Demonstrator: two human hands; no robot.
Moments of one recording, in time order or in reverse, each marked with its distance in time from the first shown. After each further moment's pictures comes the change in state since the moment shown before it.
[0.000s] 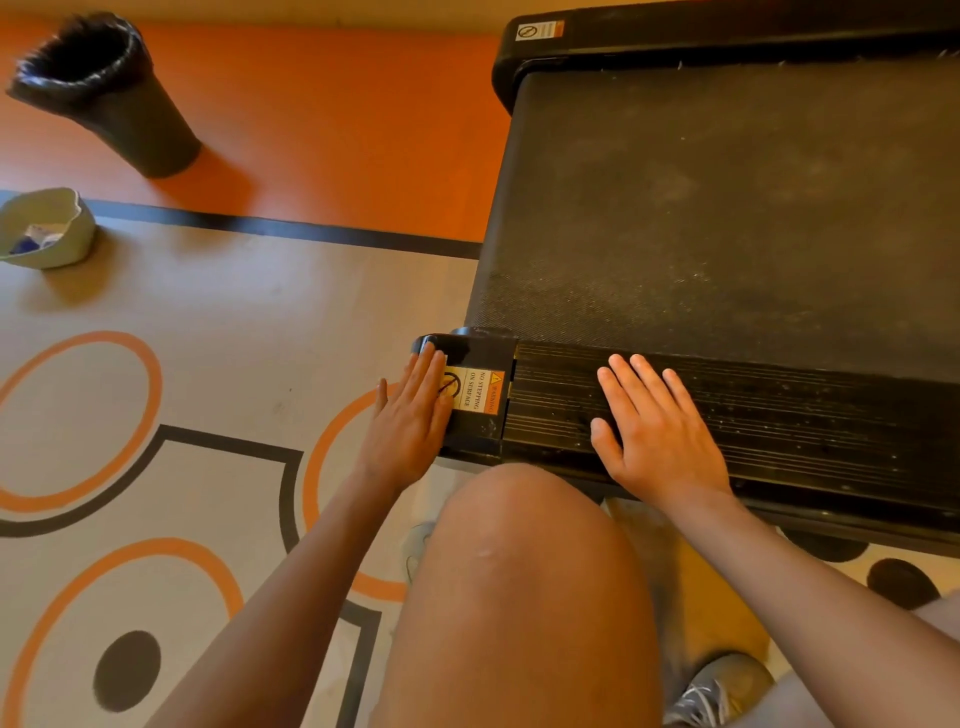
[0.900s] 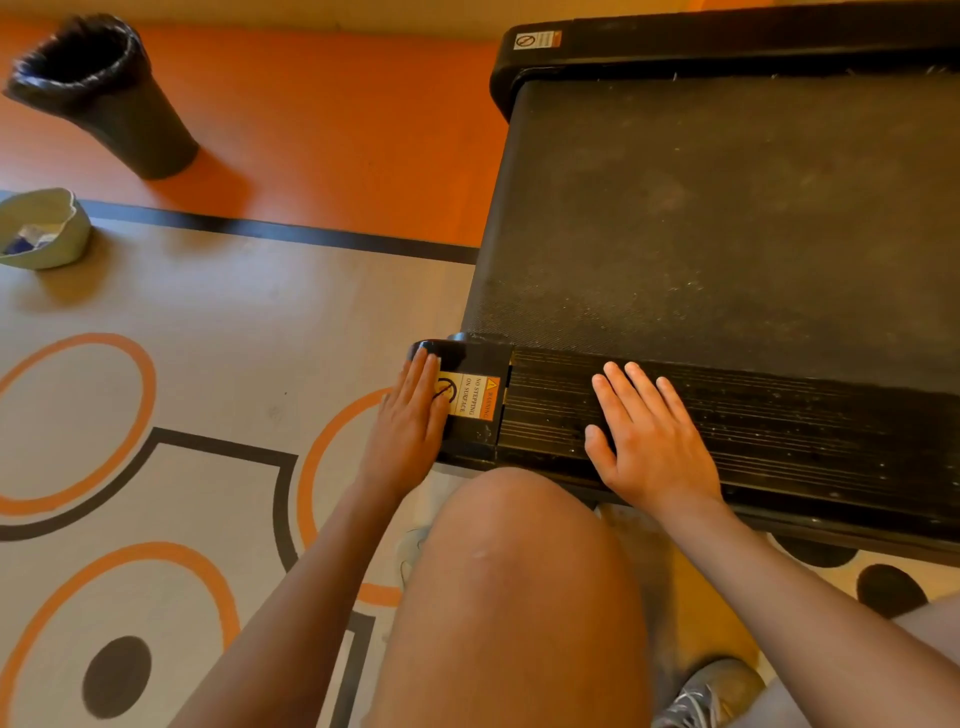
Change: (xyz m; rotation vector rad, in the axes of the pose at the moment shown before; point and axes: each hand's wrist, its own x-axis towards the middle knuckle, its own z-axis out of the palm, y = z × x) left_hand -0.002 0.013 0.001 -0.172 0.070 -0.038; right_hand -0.001 0.000 -0.001 -0.020 0.002 0.013
